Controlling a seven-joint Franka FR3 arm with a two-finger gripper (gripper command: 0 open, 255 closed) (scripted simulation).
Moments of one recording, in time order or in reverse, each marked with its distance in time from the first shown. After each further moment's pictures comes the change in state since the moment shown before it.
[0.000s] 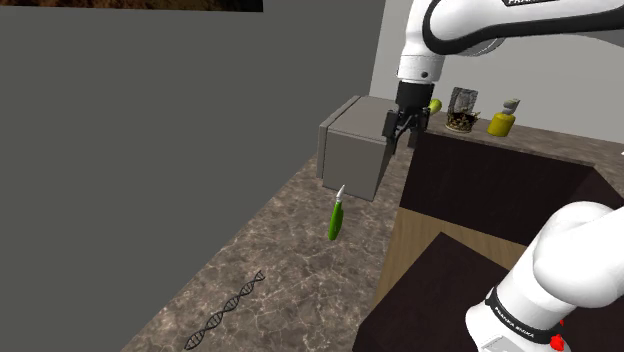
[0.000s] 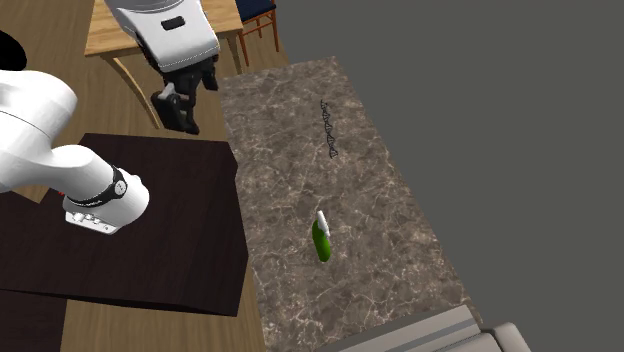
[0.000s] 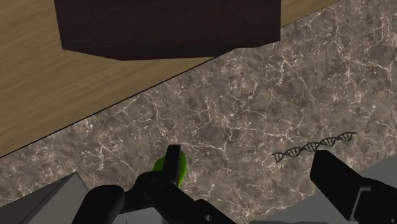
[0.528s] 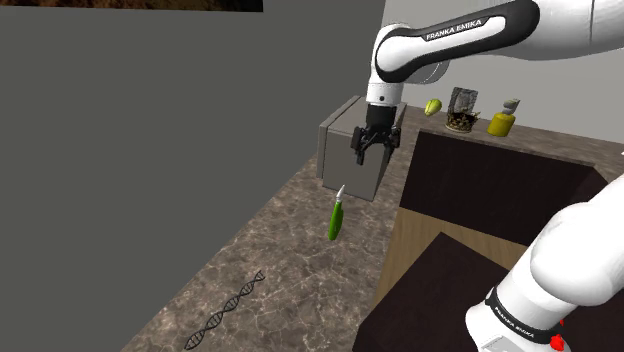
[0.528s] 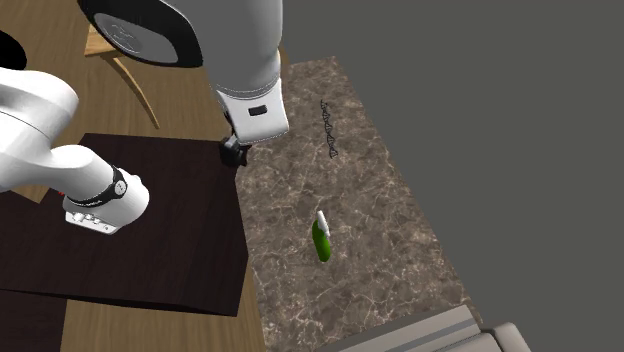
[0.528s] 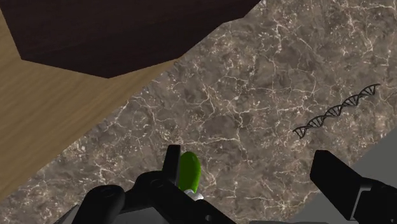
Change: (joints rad) arm -0.042 0.304 0.000 0.087 0.057 0.147 0.164
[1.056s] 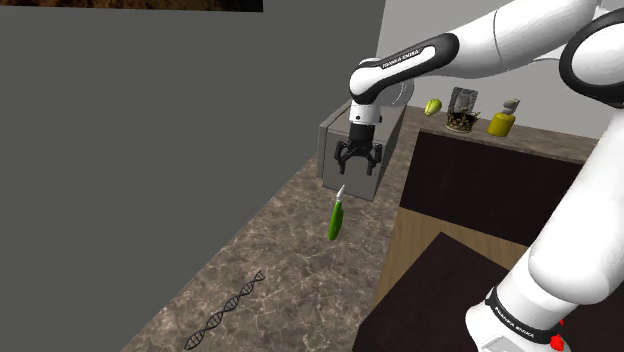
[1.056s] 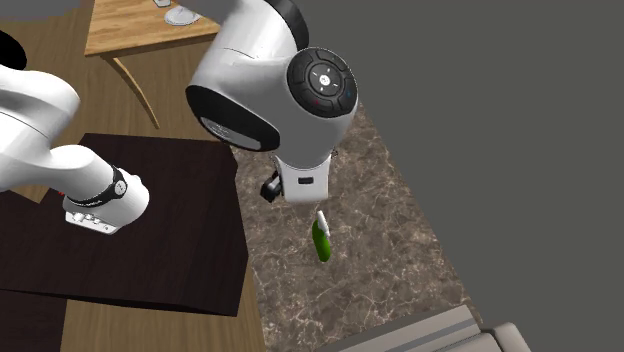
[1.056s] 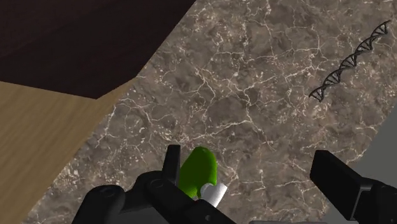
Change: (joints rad) arm -0.033 0.305 -0.026 0.140 0.067 0.099 0.135
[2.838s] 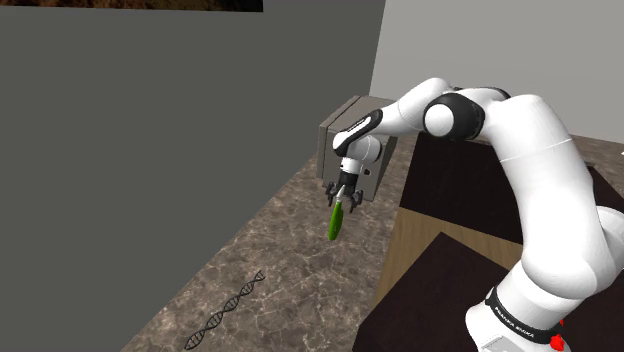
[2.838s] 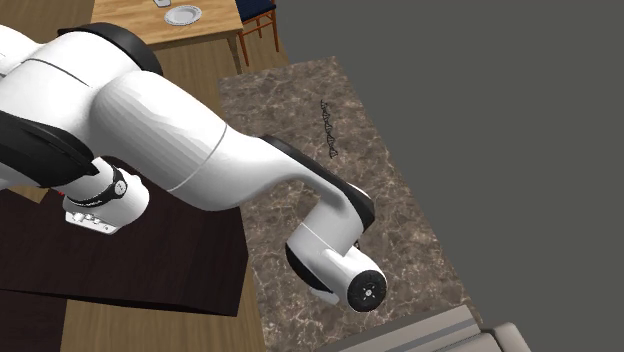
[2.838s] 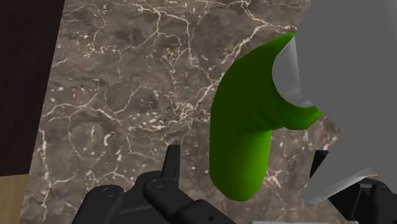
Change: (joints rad) arm -0.107 0.732 -0.046 0.417 0.251 0.160 0.250
